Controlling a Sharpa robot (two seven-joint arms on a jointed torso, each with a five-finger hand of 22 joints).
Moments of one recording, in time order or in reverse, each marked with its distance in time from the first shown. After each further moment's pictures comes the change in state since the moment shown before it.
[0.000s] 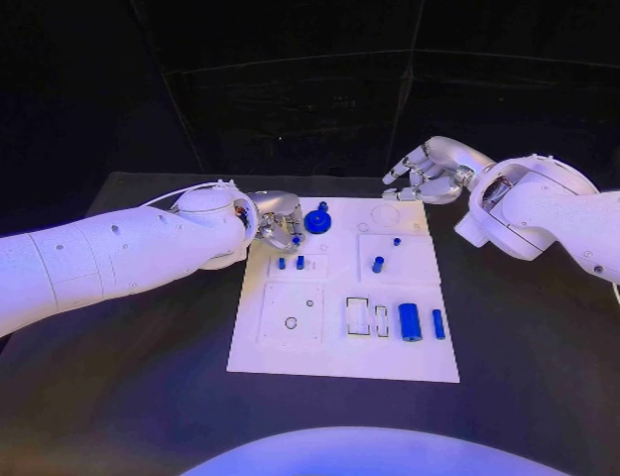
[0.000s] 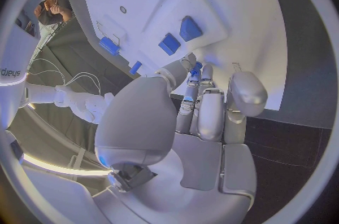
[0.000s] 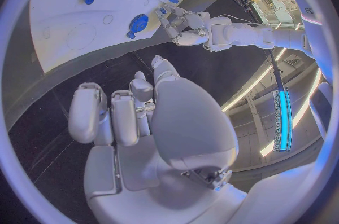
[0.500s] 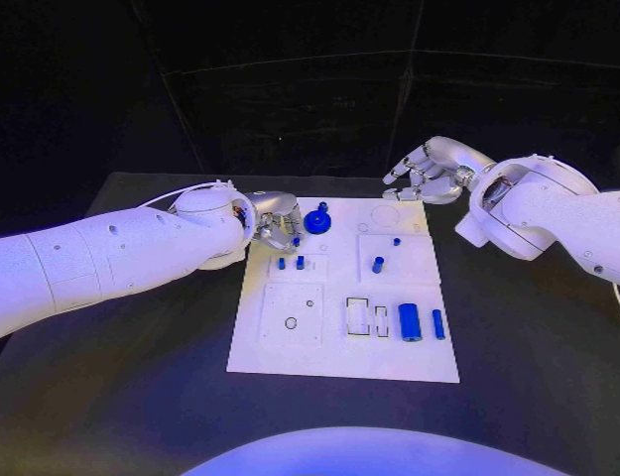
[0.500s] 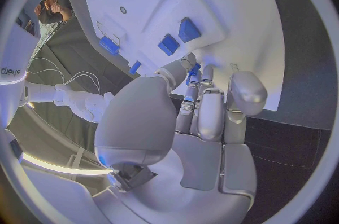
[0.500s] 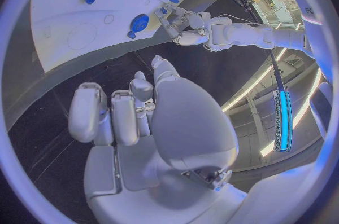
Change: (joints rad) left arm 0.000 -0.006 0.000 0.002 0.008 -0.001 -0.002; left_hand -0.004 -0.004 0.000 0.000 0.000 -0.058 -0.011 -0.015 -0.017 -0.023 0.005 -0.009 0.000 0.004 0.004 0.000 -0.006 0.000 -0.004 0.004 -0.007 -0.007; right arm 0.000 -0.001 0.000 -0.003 0.000 0.000 0.000; right_hand 0.000 0.000 -0.002 0.002 0.000 0.000 0.000 0.000 0.000 -0.004 -0.004 -0.010 -0.009 0.000 0.000 -0.004 -0.001 0.000 -0.004 -0.004 -0.007 -0.011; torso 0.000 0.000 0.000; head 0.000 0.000
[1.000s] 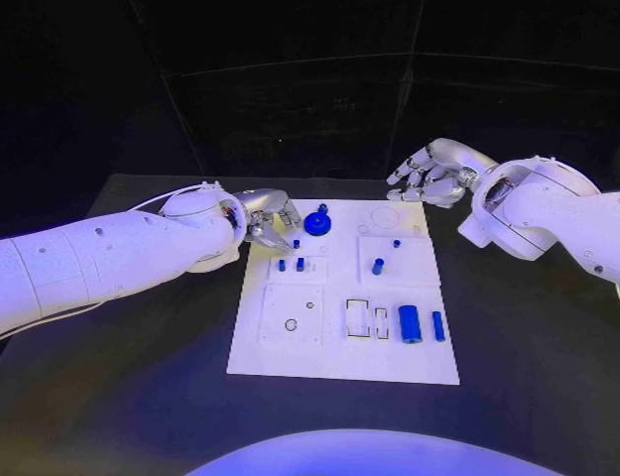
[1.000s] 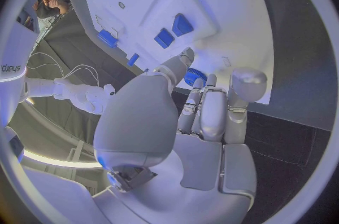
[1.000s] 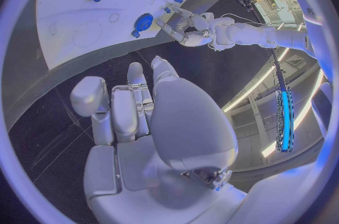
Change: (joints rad) left arm 0.000 -0.039 0.000 0.017 0.039 -0.064 0.010; left_hand 0.043 -0.028 -0.099 0.035 0.000 -0.201 -0.024 0.001 -0.026 -0.220 0.037 0.010 -0.001 -0.004 0.032 -0.015 -0.039 0.000 -0.018 0.029 -0.088 -0.077; right arm -0.001 -0.001 -0.001 -0.021 0.000 0.003 -0.005; right_hand 0.026 0.007 -0.004 0.030 0.004 -0.009 0.002 0.035 0.000 -0.171 0.000 -0.350 -0.336 -0.003 -0.003 -0.125 -0.124 0.032 -0.087 -0.001 -0.131 -0.198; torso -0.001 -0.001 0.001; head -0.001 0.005
